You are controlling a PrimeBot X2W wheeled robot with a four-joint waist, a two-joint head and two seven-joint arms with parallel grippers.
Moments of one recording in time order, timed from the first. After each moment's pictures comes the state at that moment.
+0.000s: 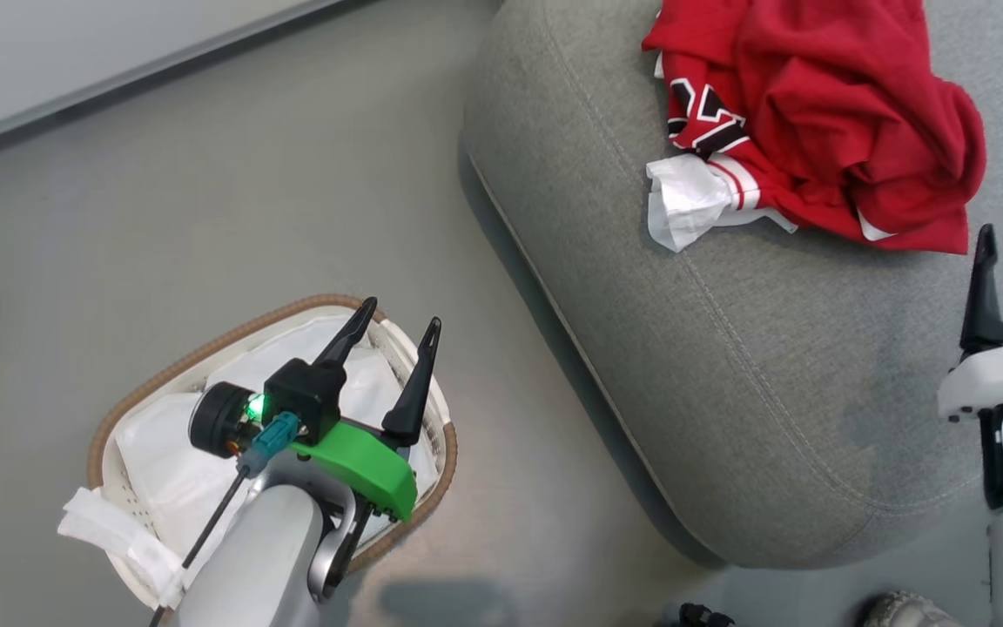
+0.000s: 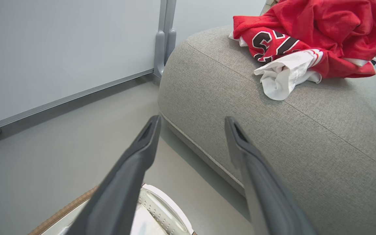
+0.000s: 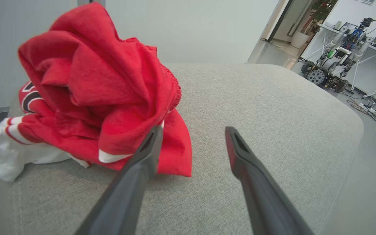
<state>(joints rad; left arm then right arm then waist) -0.41 0.14 -0.50 0.45 -0.34 -0.13 -0.26 -0.41 -0.11 -0.38 0.40 -0.06 0.13 -0.26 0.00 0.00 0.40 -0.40</state>
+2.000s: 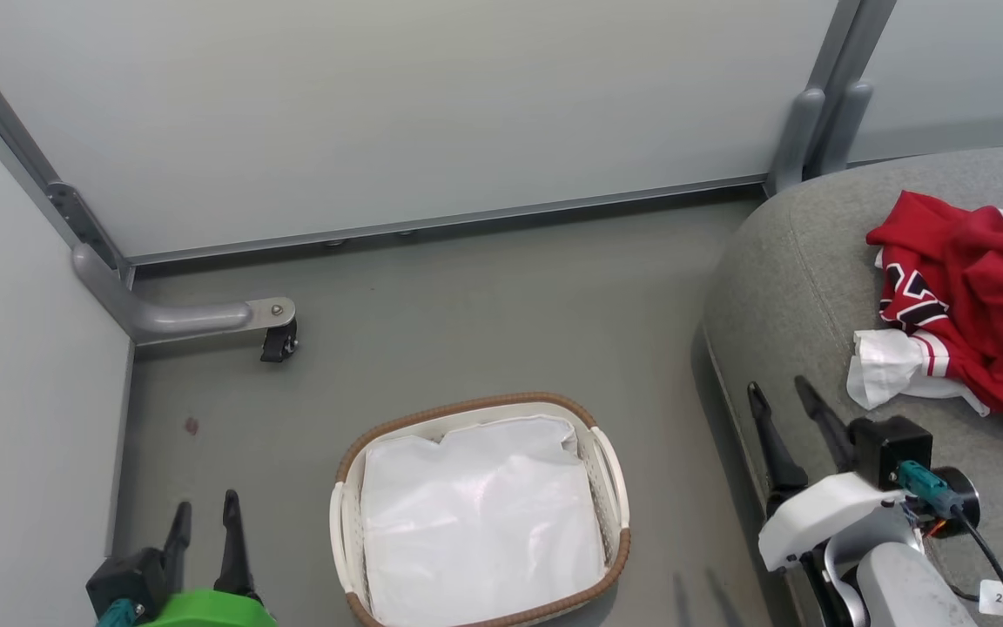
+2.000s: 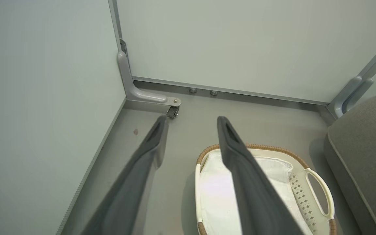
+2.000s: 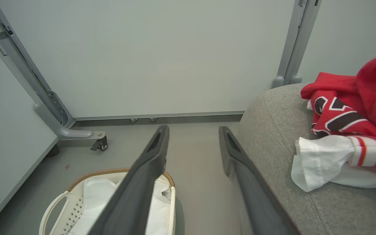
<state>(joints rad) -0.03 0.05 0.04 0.46 -0.26 -0.10 -0.26 -0.21 -0.05 0.05 0.43 0.16 0.13 -0.26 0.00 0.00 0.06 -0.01</state>
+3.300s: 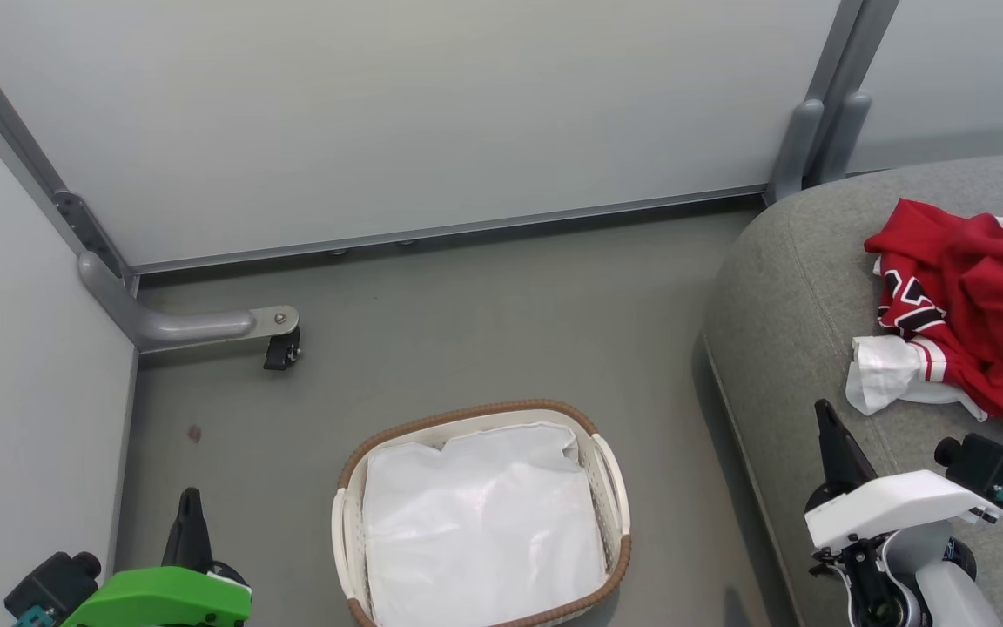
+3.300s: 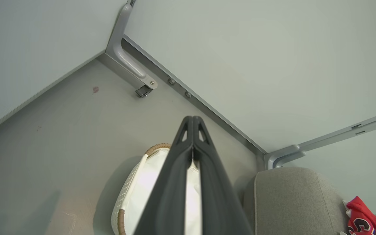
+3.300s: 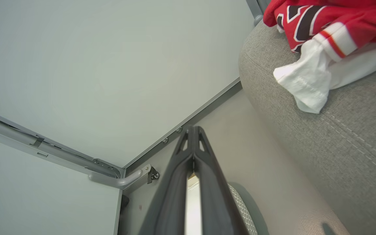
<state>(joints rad) -0.04 0.04 0.07 0.39 -0.82 -0.11 -0.10 -0.15 -0.04 -0.02 0.38 0.76 0.13 -0.11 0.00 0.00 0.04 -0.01</state>
